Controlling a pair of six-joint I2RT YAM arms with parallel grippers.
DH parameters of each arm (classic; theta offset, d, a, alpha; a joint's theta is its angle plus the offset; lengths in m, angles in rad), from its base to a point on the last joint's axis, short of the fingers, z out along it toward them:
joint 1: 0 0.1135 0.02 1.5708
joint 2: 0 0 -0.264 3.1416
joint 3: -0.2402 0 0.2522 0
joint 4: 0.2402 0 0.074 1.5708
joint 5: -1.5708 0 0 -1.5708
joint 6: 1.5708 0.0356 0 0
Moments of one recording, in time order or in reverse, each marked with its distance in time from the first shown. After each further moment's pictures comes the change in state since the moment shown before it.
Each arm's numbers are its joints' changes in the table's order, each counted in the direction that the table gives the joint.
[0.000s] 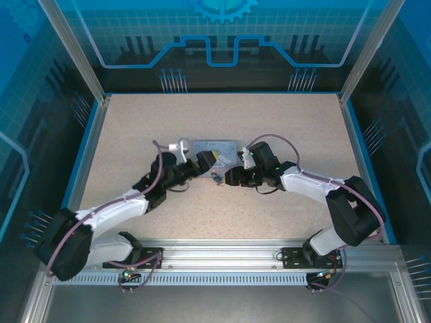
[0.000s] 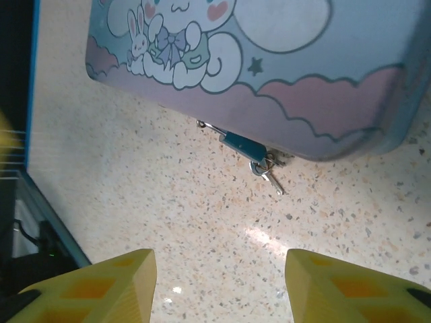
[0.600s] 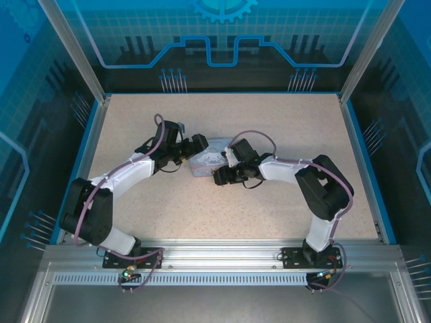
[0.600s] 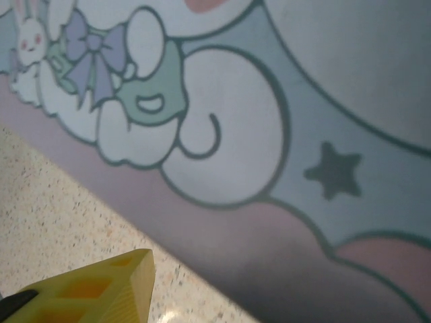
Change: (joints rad) left arm 0.214 -0.335 -0.362 0.520 -0.039 0.180; right arm 0.055 -0.301 -0.208 0.018 -0.077 -0.142
